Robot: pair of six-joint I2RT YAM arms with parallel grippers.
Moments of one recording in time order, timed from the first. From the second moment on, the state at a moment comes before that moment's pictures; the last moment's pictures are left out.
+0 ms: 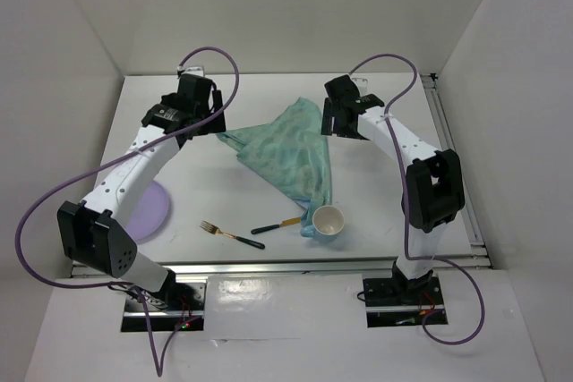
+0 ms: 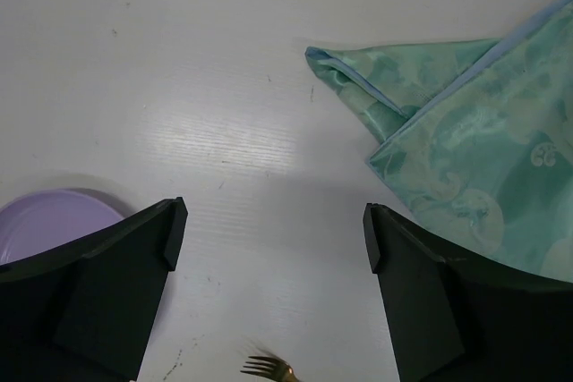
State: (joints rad) left arm -0.32 1.50 1.46 -0.74 -0.41 -0.35; right arm 0.39 1.82 1.55 -0.72 0.42 0.48
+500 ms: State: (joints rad) left arm -0.32 1.50 1.46 -0.75 -0.40 -0.35; right arm 0.40 1.81 1.53 -0.71 0.31 0.44
